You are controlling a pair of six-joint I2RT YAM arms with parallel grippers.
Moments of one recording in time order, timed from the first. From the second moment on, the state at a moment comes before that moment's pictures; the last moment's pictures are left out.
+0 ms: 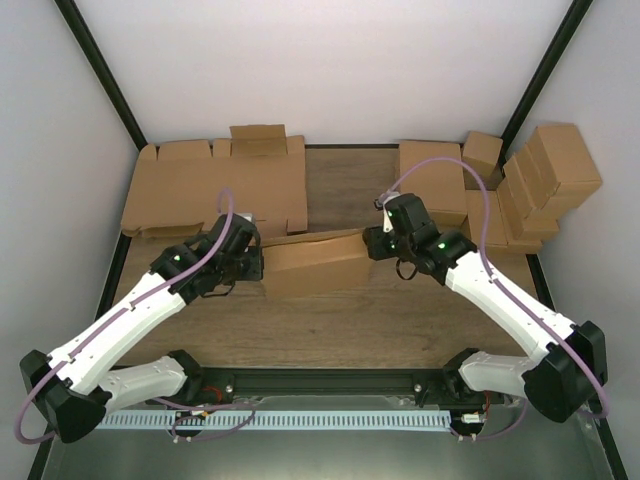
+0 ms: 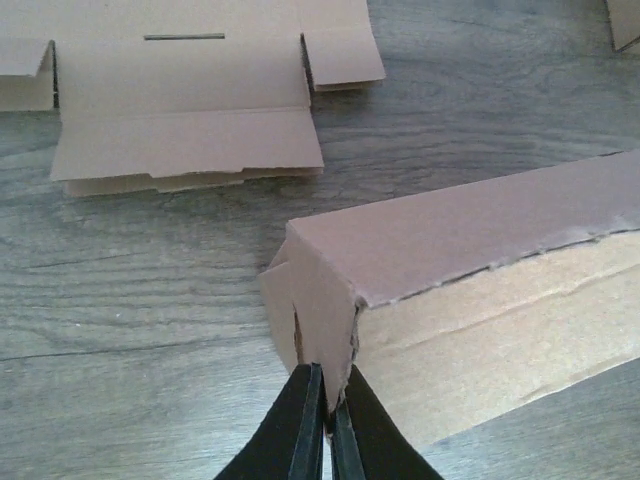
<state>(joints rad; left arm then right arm) -0.71 1.07 1.06 -0.93 -0.19 -0.60 0.59 1.20 1.03 -0.61 0.07 0.31</state>
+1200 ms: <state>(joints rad) -0.68 1.21 1.26 -1.13 -0.08 -0.71 0.63 1.16 0.90 -0.42 0.00 0.33</state>
